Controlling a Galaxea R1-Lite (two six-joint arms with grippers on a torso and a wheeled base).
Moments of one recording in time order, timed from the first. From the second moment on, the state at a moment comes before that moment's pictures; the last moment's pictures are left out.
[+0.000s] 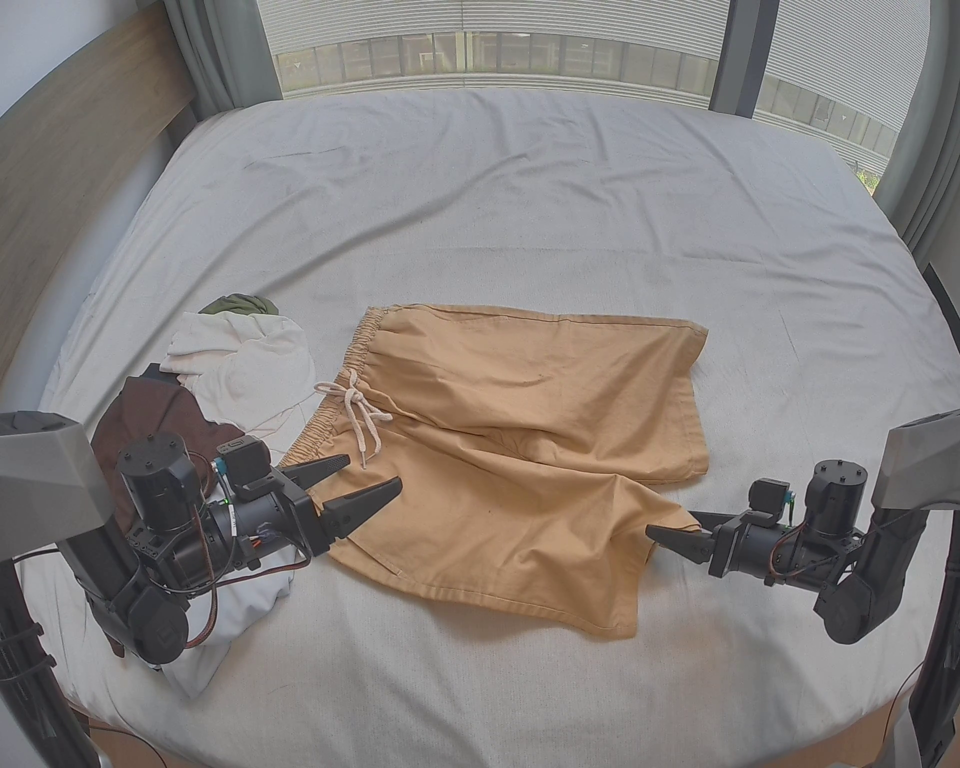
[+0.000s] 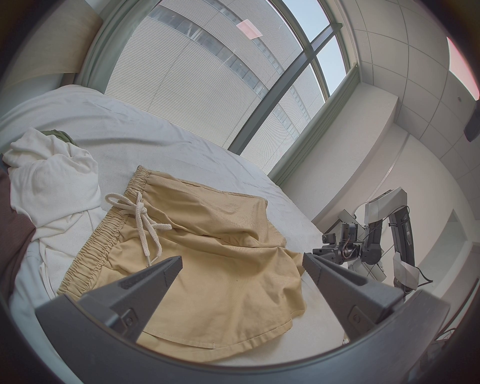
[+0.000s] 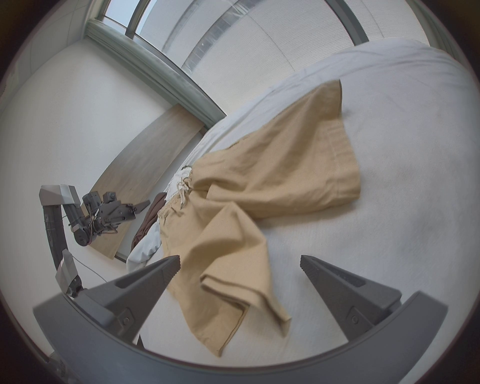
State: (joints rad) left arm -0.26 2.04 -0.42 -1.55 -0.58 -0.27; right arm 0.18 2.19 -0.36 -1.52 0.59 0.29
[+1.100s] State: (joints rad) left arm -0.26 2.05 -0.42 -1.55 -0.58 -0.26; right arm 0.24 1.82 -0.29 -1.07 0.59 0.20
